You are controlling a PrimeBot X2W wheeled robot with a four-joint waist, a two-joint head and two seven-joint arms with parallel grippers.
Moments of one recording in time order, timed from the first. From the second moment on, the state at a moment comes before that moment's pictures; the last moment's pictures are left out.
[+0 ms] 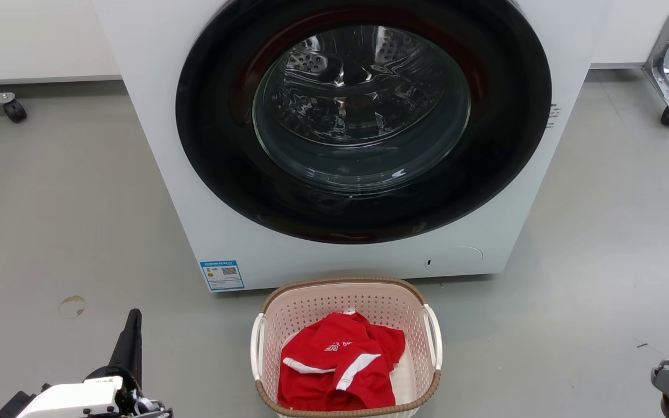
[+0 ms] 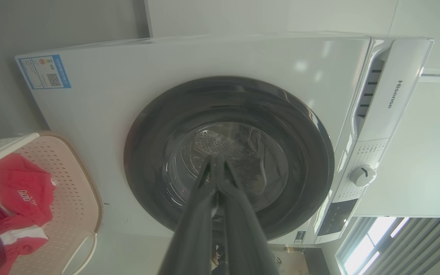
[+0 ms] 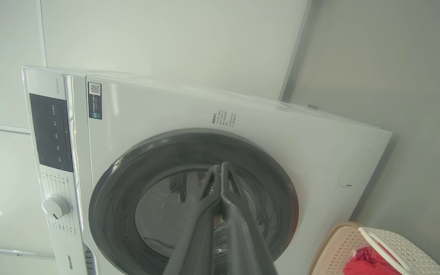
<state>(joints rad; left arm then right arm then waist) -0.06 0.04 0.08 0.27 -1.62 -0.12 0.11 -0.06 -0.03 -0.13 0.27 1.61 0.13 0.11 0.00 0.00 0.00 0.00</state>
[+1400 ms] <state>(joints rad) -0.01 0.02 0.07 0.30 -1.62 -0.12 0.09 -0.01 0.01 -0.10 0.31 1.60 0.12 0.09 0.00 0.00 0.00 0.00</state>
